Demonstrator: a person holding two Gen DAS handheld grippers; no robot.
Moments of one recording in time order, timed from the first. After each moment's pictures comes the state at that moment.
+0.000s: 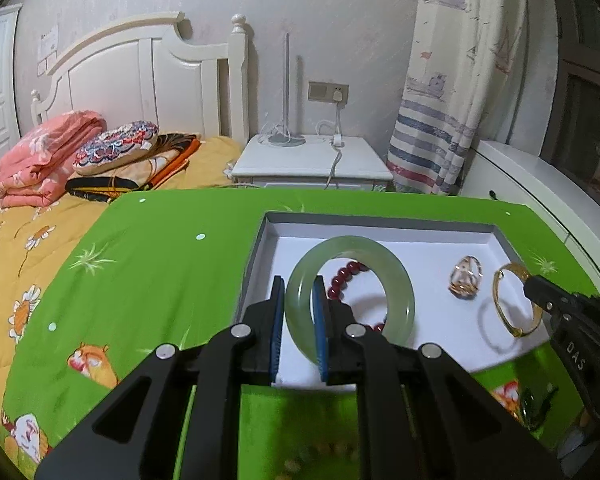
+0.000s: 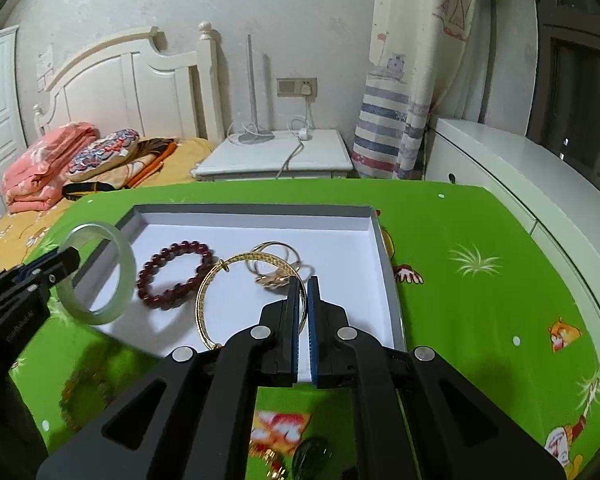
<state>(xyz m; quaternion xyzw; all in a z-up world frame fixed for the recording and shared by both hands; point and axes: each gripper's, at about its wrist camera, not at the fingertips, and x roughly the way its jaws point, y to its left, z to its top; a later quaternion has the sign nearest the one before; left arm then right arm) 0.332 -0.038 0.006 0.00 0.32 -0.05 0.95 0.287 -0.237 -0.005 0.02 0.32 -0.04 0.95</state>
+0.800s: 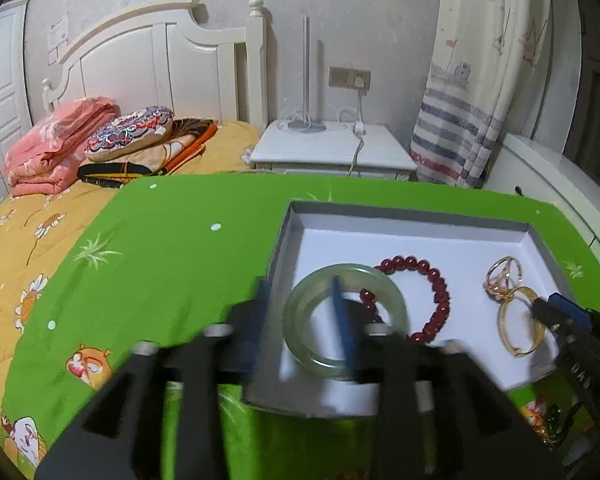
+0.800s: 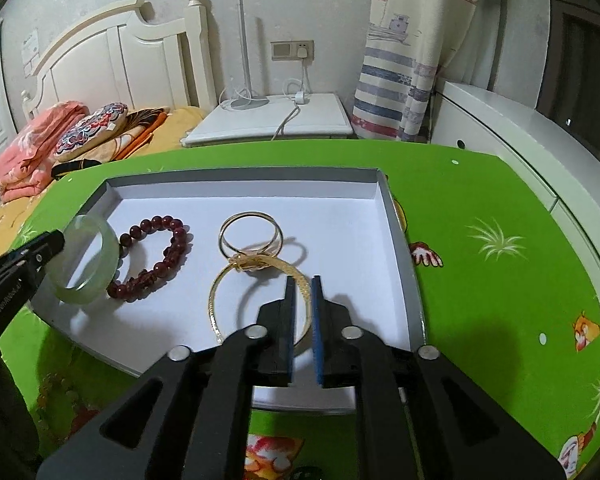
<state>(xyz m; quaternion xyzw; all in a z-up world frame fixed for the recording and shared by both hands) 0.348 -0.024 -0.008 0.00 0.32 -0.02 0.95 0.316 -0.242 -0.028 0.03 0.37 -0.03 0.93</state>
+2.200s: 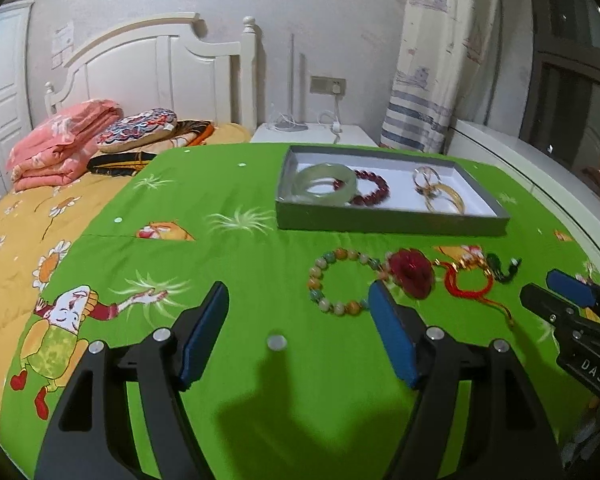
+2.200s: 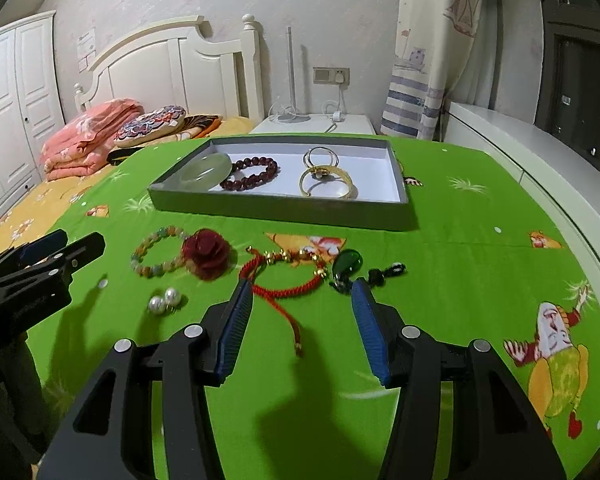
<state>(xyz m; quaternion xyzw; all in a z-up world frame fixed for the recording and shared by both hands) 0.154 -0.001 -0.015 0.01 0.31 -0.06 0.95 0.125 -0.212 -0.021 0.01 0.32 0.03 0.95</state>
